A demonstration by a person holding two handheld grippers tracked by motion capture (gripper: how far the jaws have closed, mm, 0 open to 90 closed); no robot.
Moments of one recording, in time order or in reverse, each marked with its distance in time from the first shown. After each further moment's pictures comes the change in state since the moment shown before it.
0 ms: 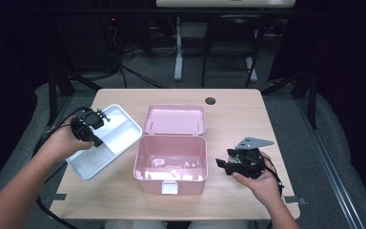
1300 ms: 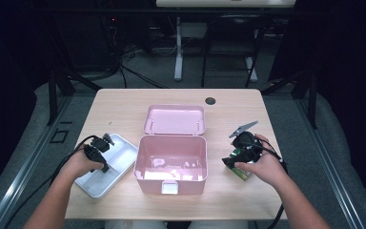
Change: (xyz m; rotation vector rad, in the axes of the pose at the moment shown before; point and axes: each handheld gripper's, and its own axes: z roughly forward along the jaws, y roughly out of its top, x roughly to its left) left arm 0.010 -0.034 0.141 0.144 -0.167 -0.156; right arm -0.031 0.032 0.021 0.389 -0.075 -0.102
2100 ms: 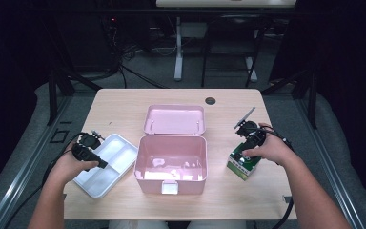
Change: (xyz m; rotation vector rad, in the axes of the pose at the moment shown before) left arm -0.005 -0.022 -0.040 -0.218 0.031 -0.026; right arm -0.050 0.014 0.018 0.298 0.042 0.038
